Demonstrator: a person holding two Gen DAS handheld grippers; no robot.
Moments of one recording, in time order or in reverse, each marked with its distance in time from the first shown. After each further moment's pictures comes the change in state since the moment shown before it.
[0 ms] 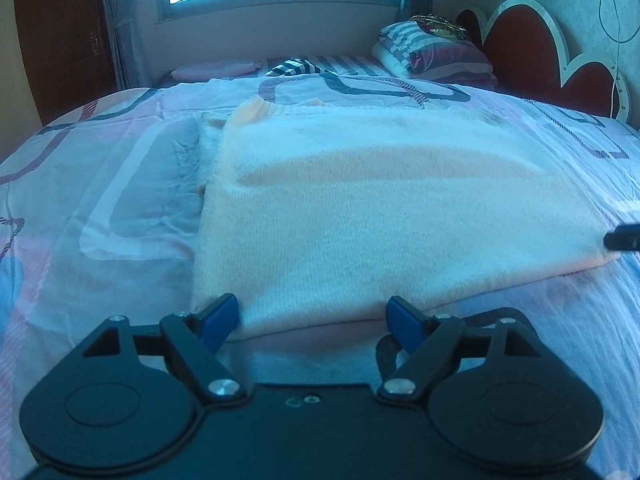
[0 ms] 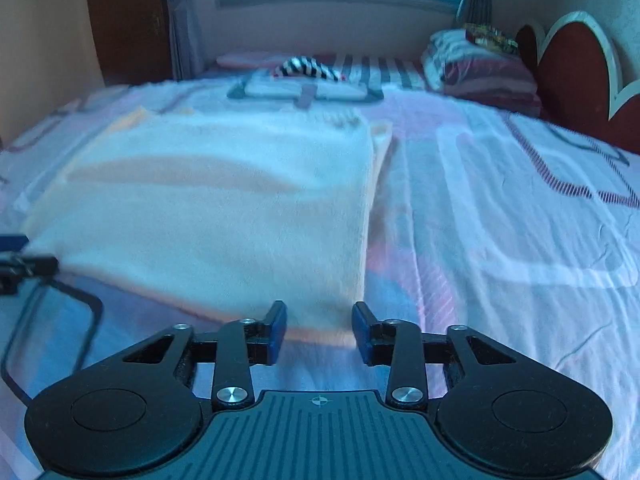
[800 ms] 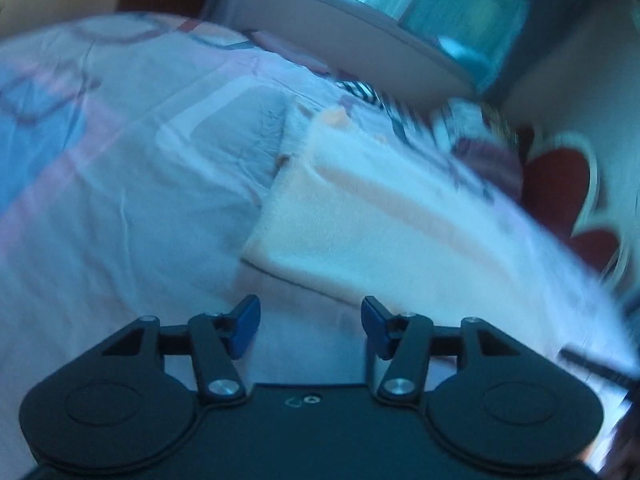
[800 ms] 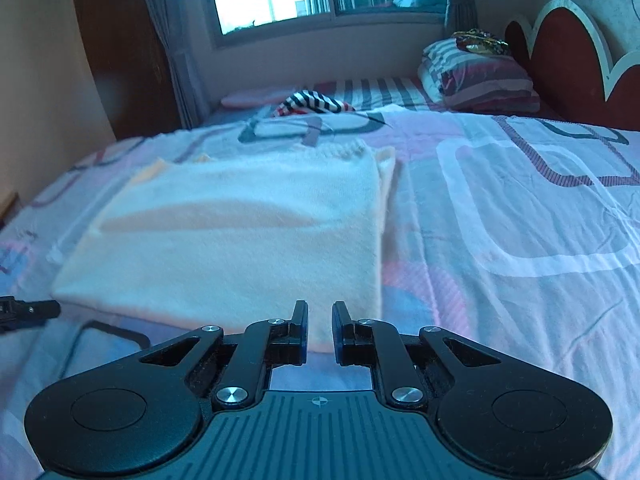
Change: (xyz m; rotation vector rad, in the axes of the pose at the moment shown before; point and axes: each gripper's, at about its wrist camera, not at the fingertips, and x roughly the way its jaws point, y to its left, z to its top) left arm -0.043 0.054 -0.032 -0.600 -0.059 -0.128; right arm -0.023 0.001 0.001 0.115 -0.067 0.079
